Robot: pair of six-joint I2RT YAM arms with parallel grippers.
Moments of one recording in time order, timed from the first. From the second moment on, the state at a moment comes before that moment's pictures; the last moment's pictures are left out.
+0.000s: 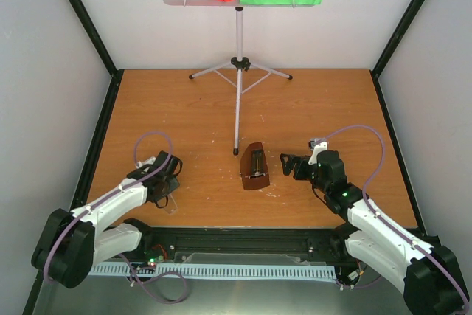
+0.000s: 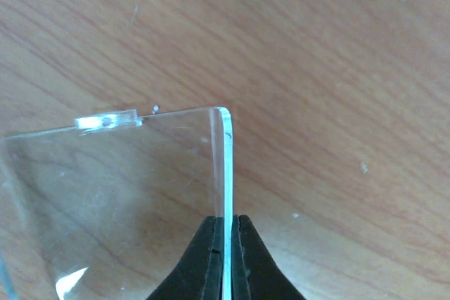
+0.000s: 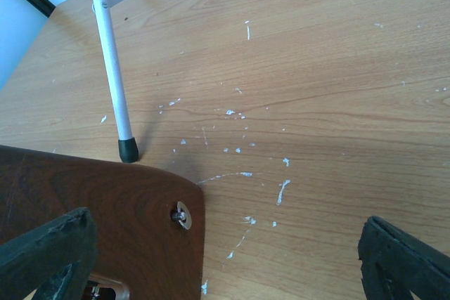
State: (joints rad) left arm -0.42 1.08 0.42 -0.58 -0.26 -1.01; right arm 0.44 0.82 0.31 0.02 -0.07 0.50
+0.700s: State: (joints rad) left arm -0.42 1.00 0.58 -0.56 0.00 -1.01; right arm 0.44 0.68 0.34 -0.08 0.01 0.41
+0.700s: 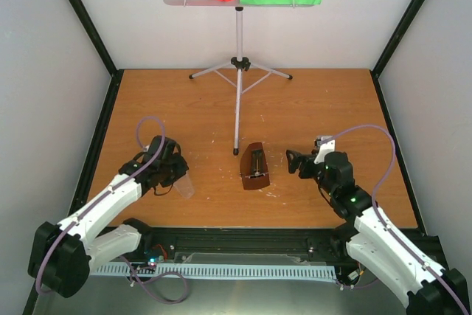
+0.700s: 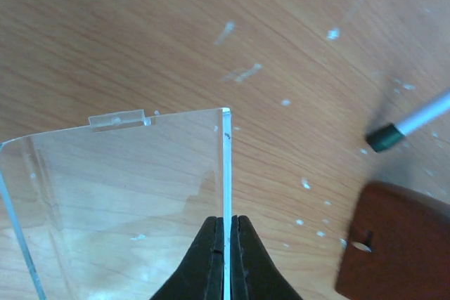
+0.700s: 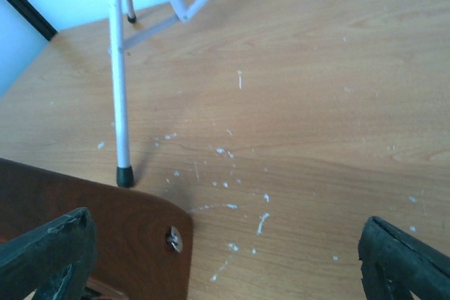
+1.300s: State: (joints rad) left arm -0.42 1.12 0.78 -0.51 0.53 -0.93; right arm 0.47 0.61 0.60 0.03 -0.30 0.16
